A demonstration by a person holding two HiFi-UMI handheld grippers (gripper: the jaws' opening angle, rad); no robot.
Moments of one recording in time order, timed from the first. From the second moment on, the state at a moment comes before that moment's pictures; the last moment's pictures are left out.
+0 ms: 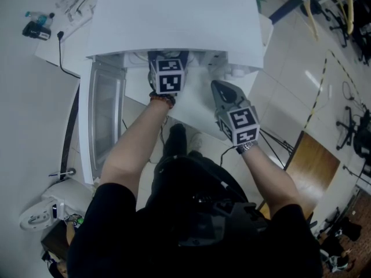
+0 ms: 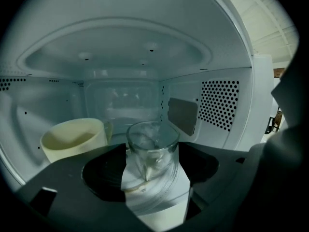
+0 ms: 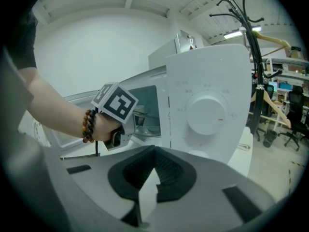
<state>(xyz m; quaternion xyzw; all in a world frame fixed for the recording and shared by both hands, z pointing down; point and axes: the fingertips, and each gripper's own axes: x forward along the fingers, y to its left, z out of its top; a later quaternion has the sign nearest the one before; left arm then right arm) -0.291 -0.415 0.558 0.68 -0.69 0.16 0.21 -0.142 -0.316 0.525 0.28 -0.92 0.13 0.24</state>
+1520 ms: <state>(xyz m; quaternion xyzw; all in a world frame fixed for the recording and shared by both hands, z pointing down) -0.262 -0.301 0.495 0.66 -0.72 0.14 0.18 -0.113 -0.240 0.466 0.25 -0.94 0.08 0.20</state>
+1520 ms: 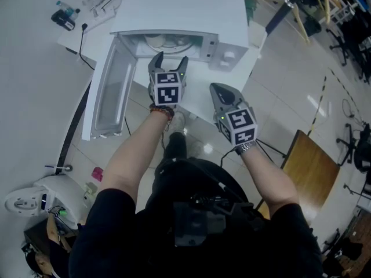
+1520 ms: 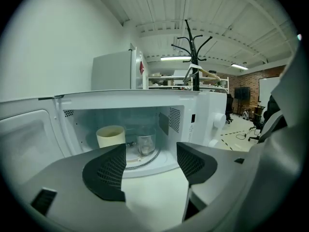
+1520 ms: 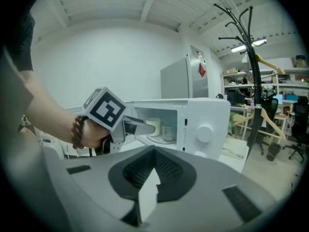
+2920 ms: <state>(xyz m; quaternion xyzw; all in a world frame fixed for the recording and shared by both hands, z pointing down) -0.241 -0.159 0.418 0.71 -0.67 0.14 0.13 -0.148 -0.149 0.409 0.26 -0.95 0.05 0.16</state>
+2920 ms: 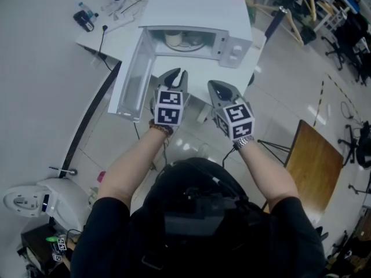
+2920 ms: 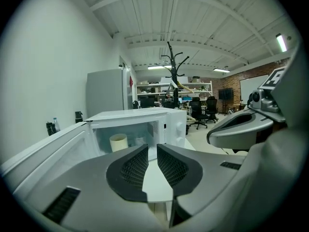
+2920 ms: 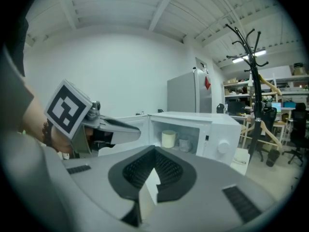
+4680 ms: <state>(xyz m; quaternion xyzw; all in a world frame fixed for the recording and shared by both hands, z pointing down) -0.174 -0.027 0.380 0.75 -0.64 0.12 0.12 -0.119 -0.041 0.363 0.26 -0.96 0.04 0.13</state>
